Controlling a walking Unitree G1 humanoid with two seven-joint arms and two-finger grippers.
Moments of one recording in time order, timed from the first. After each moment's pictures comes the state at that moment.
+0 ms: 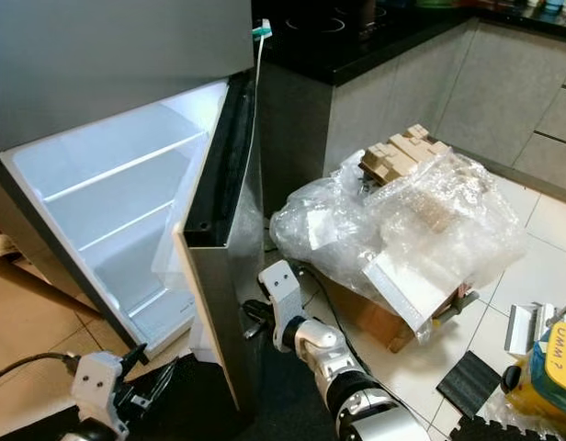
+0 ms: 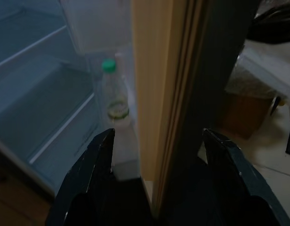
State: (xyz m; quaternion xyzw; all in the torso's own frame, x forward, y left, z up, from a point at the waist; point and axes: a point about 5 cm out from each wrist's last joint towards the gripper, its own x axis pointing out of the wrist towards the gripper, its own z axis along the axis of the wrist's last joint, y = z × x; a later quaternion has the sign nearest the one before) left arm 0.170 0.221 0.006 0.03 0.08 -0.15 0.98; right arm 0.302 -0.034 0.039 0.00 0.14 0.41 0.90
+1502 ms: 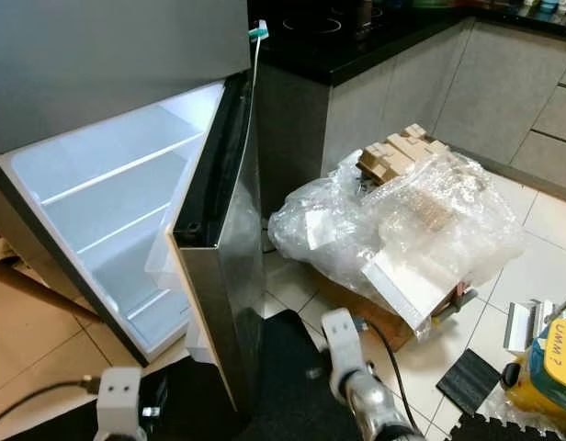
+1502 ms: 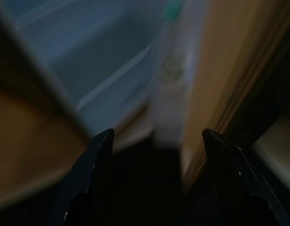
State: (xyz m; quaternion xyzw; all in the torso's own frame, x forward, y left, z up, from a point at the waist) left arm 0.190 0.202 -0.028 0.04 0.13 -0.03 0.99; right arm 0.287 -0.106 -0.004 -0.03 0.22 0.21 0.95
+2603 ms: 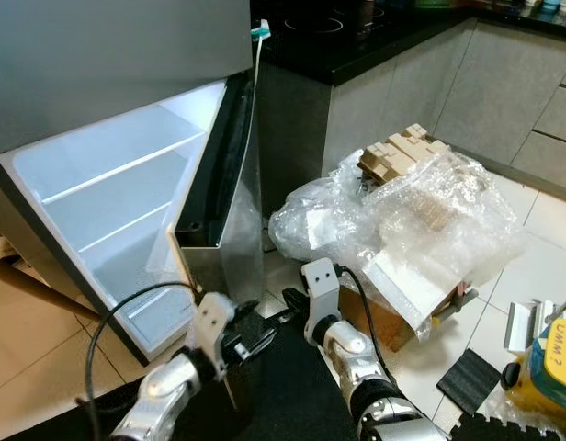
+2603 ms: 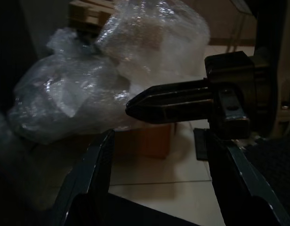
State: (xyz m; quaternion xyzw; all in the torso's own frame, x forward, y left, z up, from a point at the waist) left arm 0.260 0.093 0.035 0.01 0.04 -0.40 0.92; right arm 0.310 -0.099 0.034 0.02 0.12 0.28 0.95
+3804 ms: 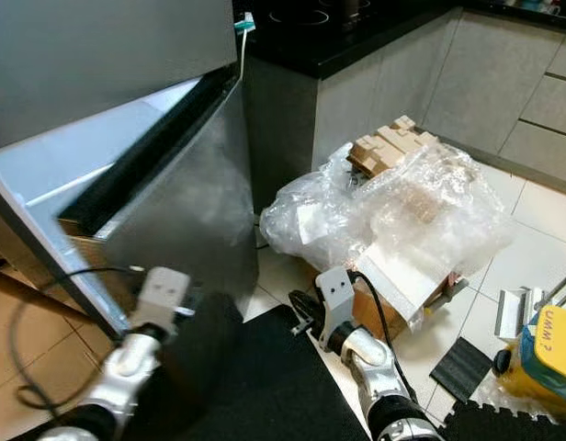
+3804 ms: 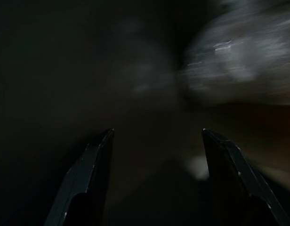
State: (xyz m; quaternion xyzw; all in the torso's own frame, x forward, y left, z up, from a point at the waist) left arm 0.291 0.233 0.042 0.21 0.05 0.04 0.98; right arm 0.295 -0.111 0.035 0.01 0.07 0.33 0.94
